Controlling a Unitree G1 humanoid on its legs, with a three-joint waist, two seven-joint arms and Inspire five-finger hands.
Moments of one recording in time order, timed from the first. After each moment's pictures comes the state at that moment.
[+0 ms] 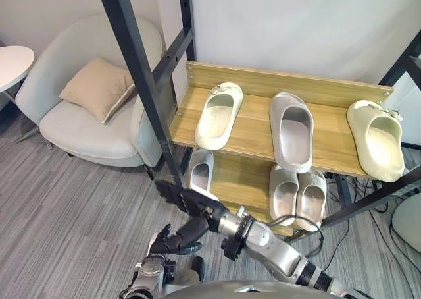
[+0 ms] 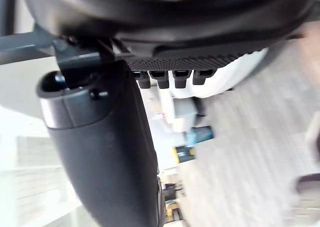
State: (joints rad) left arm 0.01 0.10 -0.04 1.06 0.01 -0.10 0.08; right arm -0.13 -0.29 0.80 -0.15 0.39 -0.10 0.21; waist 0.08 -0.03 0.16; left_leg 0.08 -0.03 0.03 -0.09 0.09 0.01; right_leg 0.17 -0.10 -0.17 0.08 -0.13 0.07
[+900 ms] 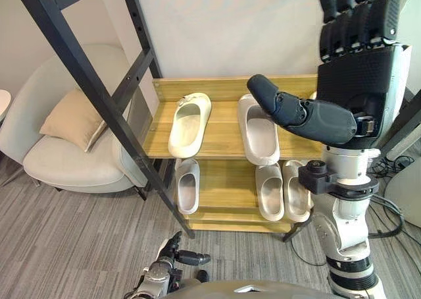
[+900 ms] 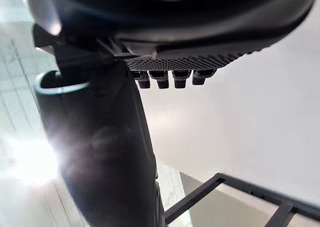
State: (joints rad) left arm 0.03 0.10 -0.17 1.08 -0.03 -0.11 0.05; right arm -0.11 -0.28 0.07 -0.58 0.07 -0.37 -0.15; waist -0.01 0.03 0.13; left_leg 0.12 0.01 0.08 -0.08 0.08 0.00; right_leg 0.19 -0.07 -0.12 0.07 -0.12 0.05
